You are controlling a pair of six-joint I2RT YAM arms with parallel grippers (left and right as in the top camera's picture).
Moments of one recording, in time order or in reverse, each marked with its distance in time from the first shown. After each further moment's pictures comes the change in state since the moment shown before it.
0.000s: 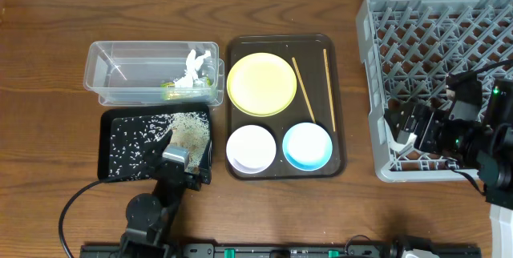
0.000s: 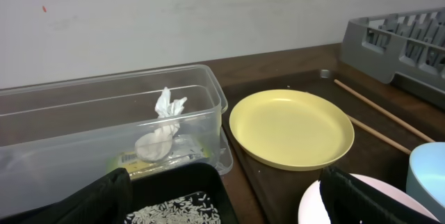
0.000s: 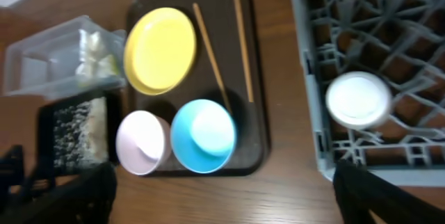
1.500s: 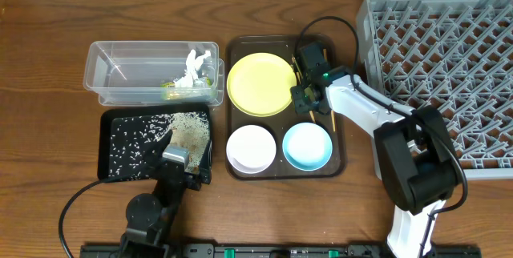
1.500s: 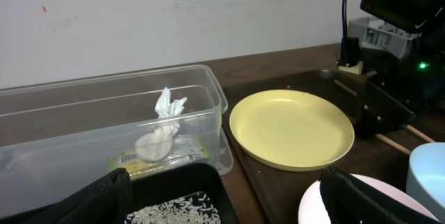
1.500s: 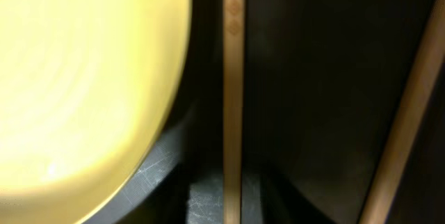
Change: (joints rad) left arm 0.000 0.000 -0.001 0.001 0.000 0.000; right arm 0.593 0.989 -0.031 0.719 0.484 -0.006
